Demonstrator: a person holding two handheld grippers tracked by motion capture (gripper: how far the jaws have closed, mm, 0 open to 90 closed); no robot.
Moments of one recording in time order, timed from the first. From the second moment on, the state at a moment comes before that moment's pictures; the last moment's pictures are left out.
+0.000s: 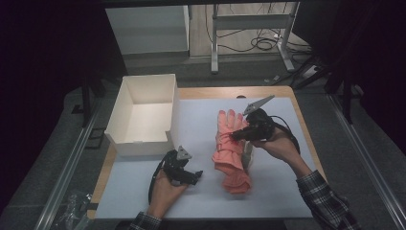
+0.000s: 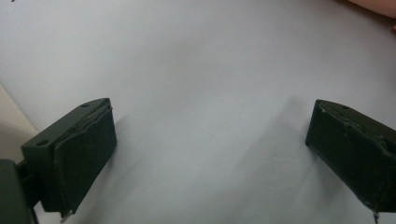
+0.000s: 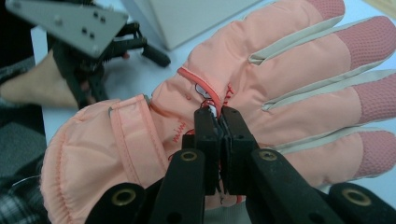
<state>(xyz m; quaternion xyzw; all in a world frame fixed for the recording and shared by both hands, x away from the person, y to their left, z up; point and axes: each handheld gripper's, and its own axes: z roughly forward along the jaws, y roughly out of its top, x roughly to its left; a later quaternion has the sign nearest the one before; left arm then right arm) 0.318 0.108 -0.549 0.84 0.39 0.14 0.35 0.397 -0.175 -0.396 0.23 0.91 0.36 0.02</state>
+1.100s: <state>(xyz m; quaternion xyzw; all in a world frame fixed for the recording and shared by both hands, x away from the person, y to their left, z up) 0.318 0.108 -0.549 0.84 0.38 0.14 0.35 0.376 -0.189 -0.460 0.21 0.93 0.30 0.03</state>
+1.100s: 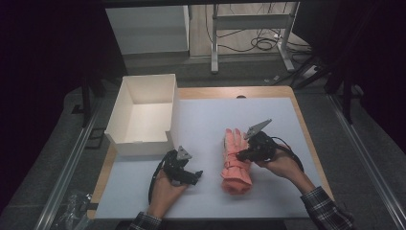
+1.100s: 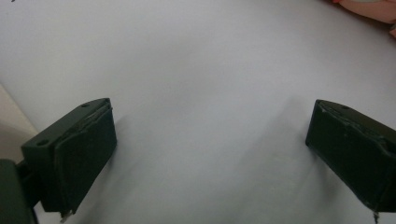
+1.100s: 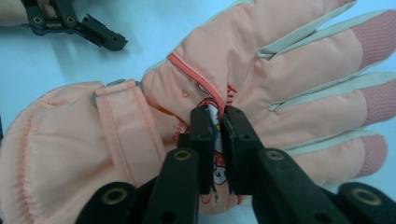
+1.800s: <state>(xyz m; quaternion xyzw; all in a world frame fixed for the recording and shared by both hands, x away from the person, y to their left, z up) 0.318 0.108 -0.549 0.84 0.39 0.14 0.35 0.356 -0.246 -0.450 0.26 0.89 0.36 0.08</state>
